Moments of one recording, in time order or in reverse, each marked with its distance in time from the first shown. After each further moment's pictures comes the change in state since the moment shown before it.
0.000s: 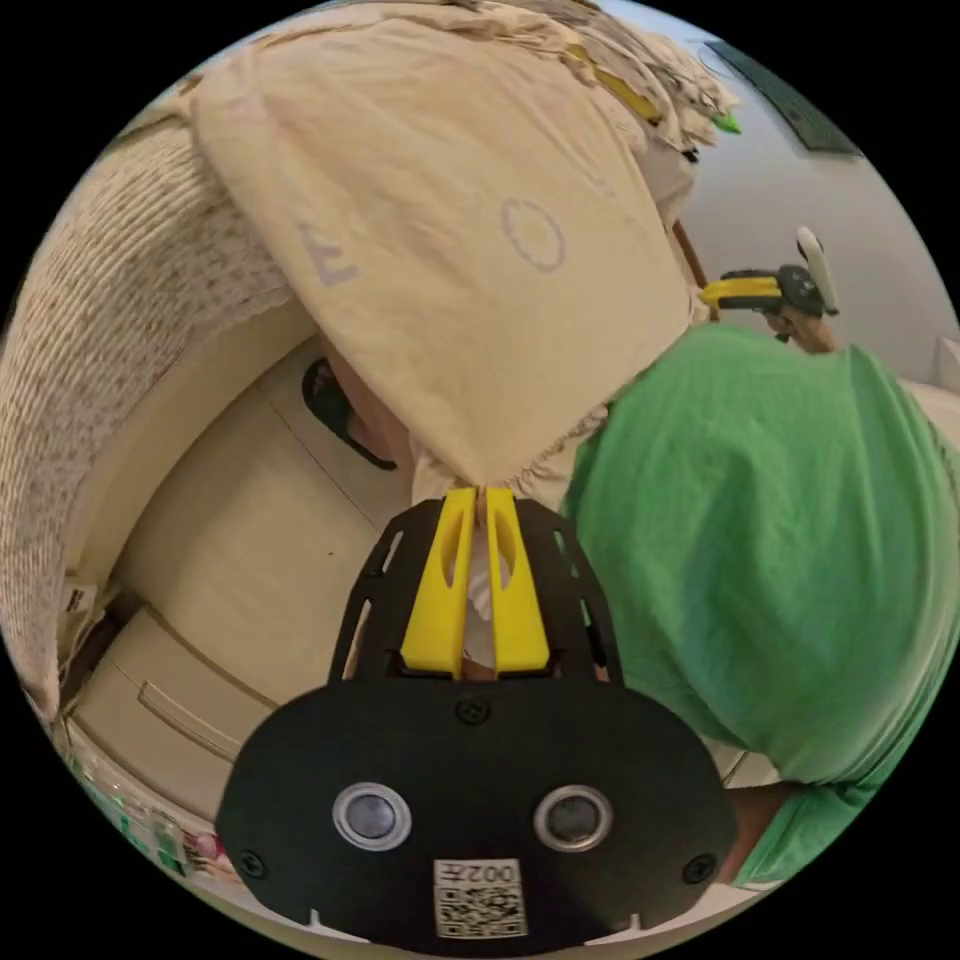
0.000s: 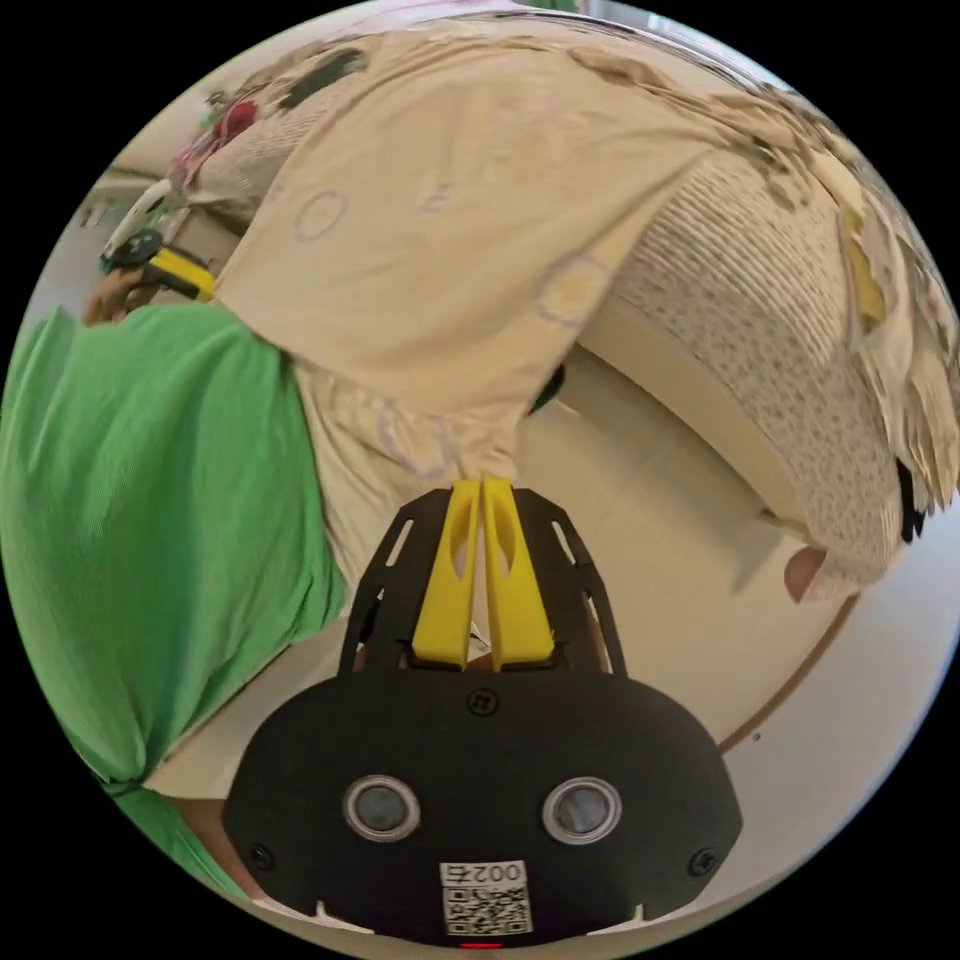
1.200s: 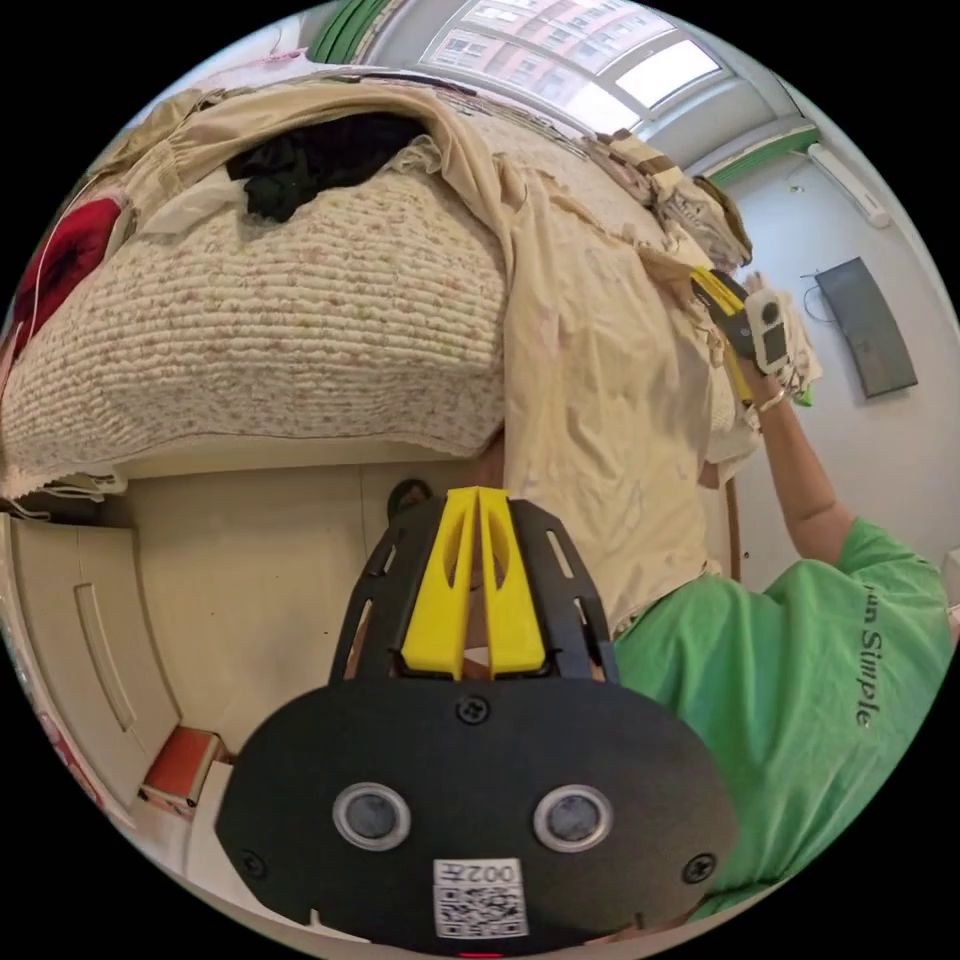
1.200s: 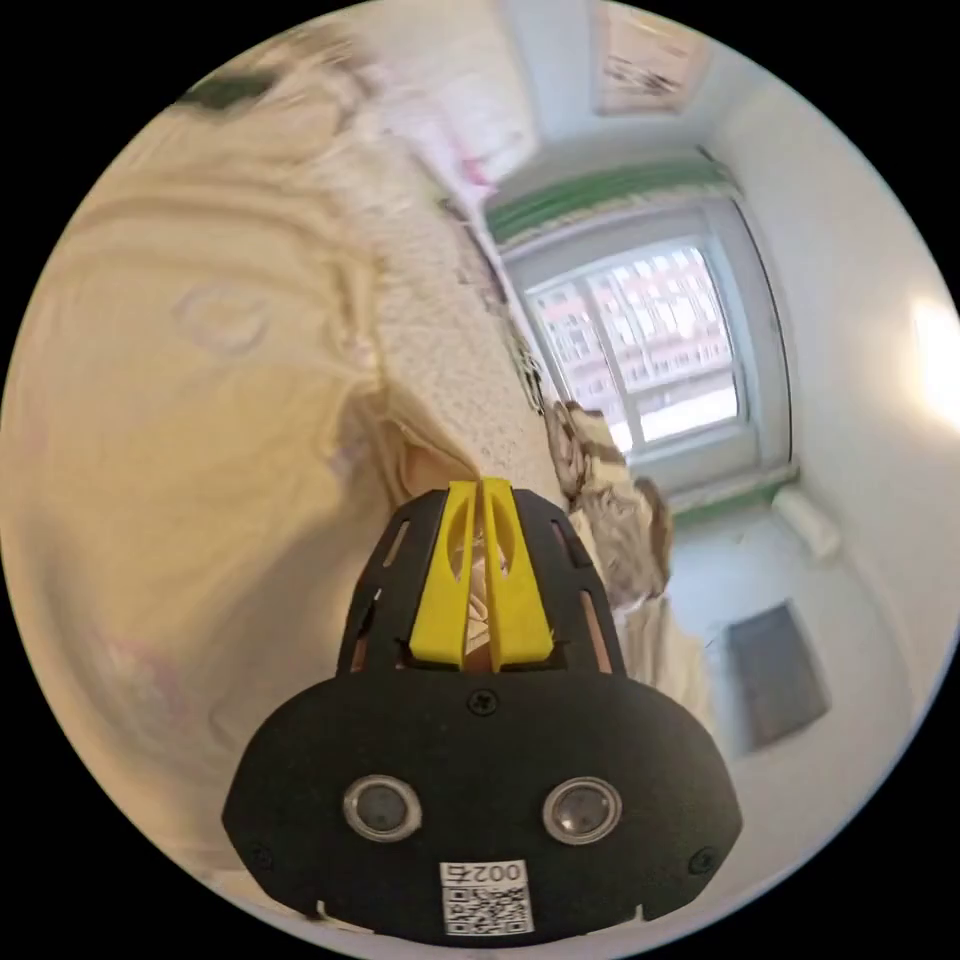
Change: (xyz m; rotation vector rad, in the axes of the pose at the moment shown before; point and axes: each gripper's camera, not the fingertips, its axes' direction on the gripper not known) left arm -0.104 -0.003 -0.100 0.532 -0.041 -0.412; right arm -0.102 -0.340 -0.110 0.766 0.853 -0.113
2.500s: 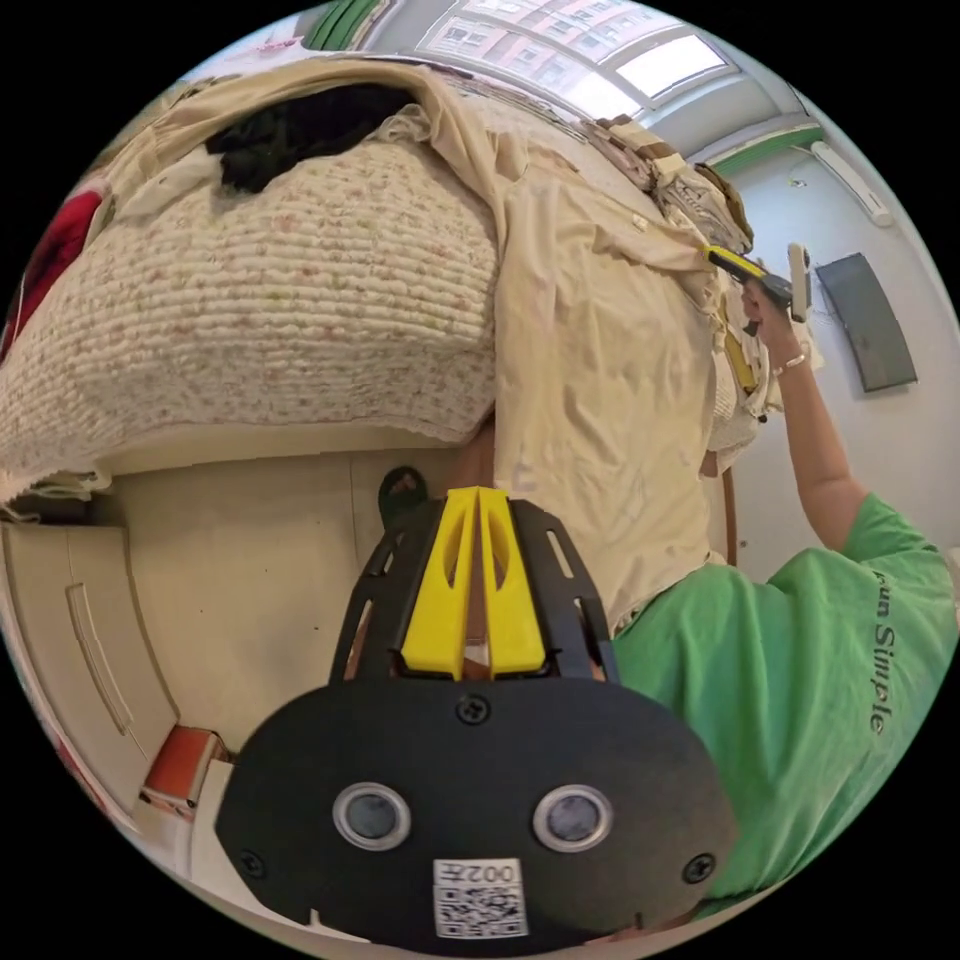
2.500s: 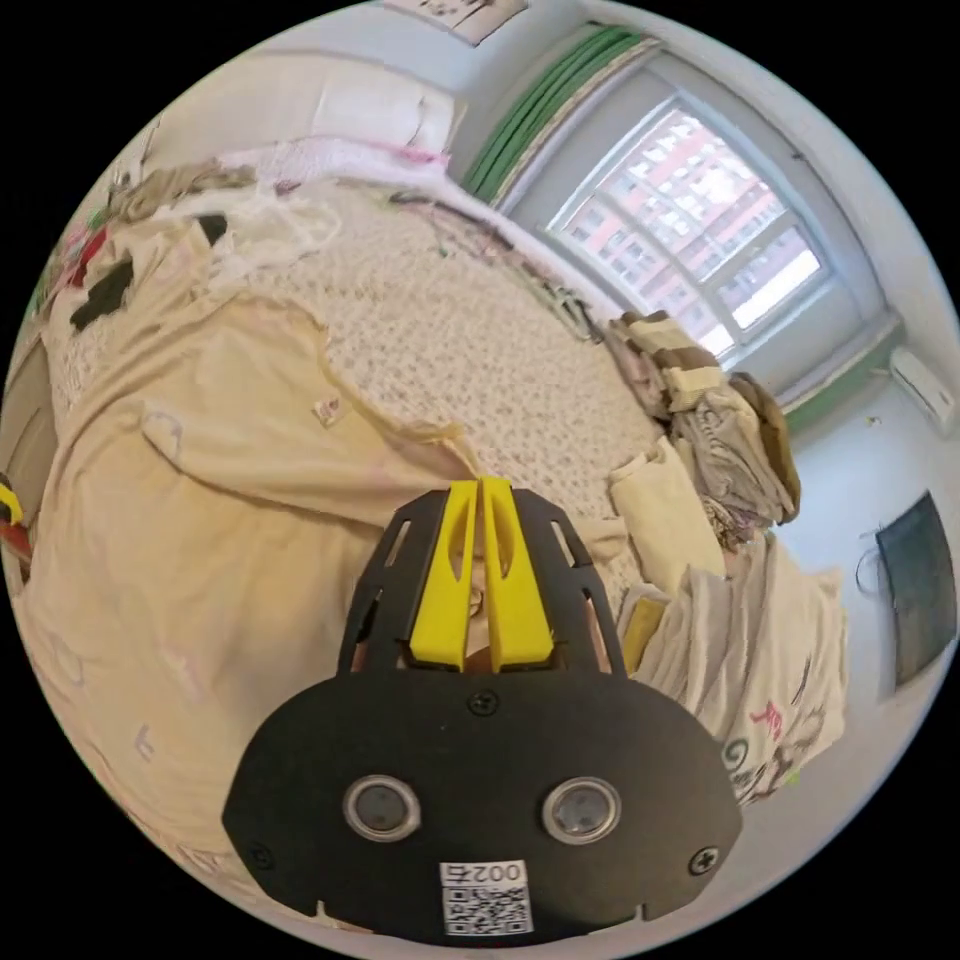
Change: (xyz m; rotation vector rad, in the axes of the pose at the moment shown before) left arm -0.014 0.015 0.031 -0.037 -0.026 0.041; right arm 0.116 0.069 0.079 -0.055 -0.312 0.161
